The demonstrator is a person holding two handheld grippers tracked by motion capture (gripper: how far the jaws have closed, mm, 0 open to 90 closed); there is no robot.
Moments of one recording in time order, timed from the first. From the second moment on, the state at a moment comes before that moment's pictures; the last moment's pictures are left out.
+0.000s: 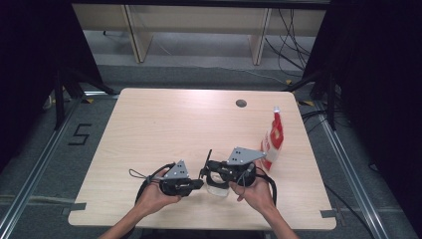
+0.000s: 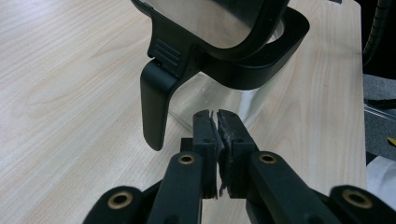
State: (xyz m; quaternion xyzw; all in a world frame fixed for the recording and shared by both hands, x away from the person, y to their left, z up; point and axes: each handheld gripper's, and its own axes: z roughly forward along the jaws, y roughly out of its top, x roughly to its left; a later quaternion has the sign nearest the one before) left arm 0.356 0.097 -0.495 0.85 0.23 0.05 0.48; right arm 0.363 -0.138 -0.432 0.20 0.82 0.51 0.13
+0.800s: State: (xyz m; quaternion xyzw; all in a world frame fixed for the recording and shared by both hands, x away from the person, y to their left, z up) left arm 0.354 0.112 -0.499 0.84 0.25 0.05 0.48; right arm 0.370 -0.128 -0.433 0.19 0.83 0.50 0.13
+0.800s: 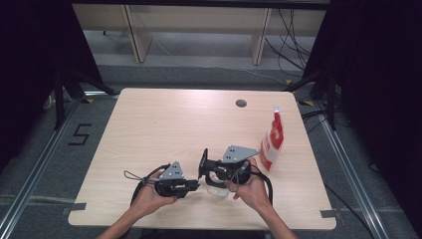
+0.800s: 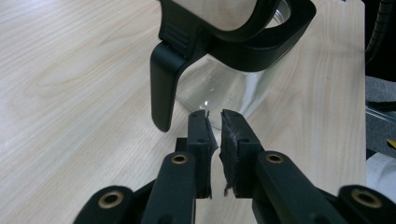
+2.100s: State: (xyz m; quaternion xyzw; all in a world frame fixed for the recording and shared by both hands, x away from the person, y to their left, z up) left arm 0.332 0.182 -0.503 0.82 0.32 0.08 0.46; right arm 0.367 -0.134 -0.435 0.21 0.83 0.50 0.13
